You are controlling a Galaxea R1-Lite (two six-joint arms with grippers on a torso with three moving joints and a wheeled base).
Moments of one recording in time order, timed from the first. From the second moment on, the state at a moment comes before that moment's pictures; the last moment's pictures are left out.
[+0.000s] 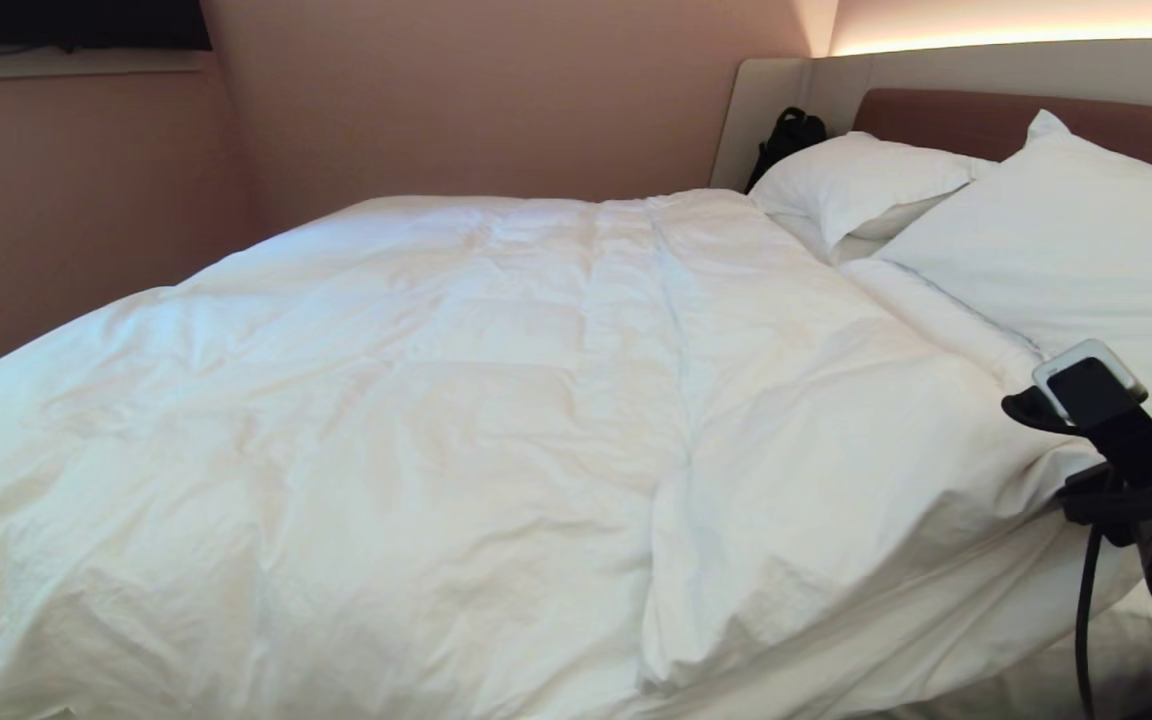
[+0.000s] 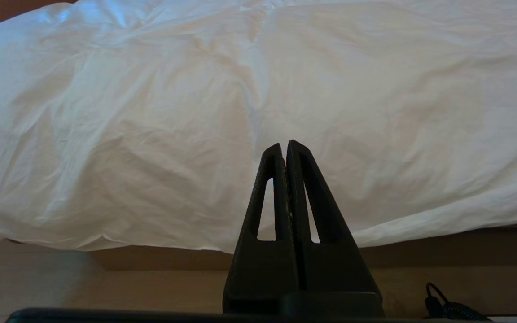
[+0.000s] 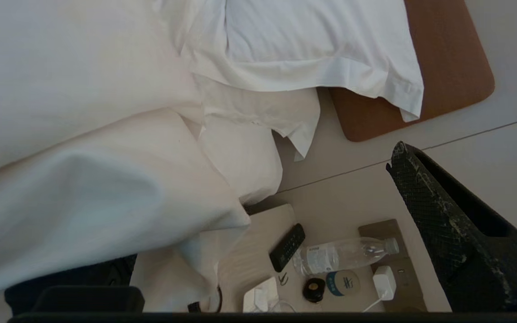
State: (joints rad) left arm 0.01 0.00 0.00 0.01 -0.03 0.07; right arm 0.28 1.41 -0.51 -0.67 -1.02 -0.75
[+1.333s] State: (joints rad) left arm 0.01 0.00 0.00 0.01 -0.03 0.07; right arm 0.31 1.32 -0.22 -0.67 -0.80 -0.54
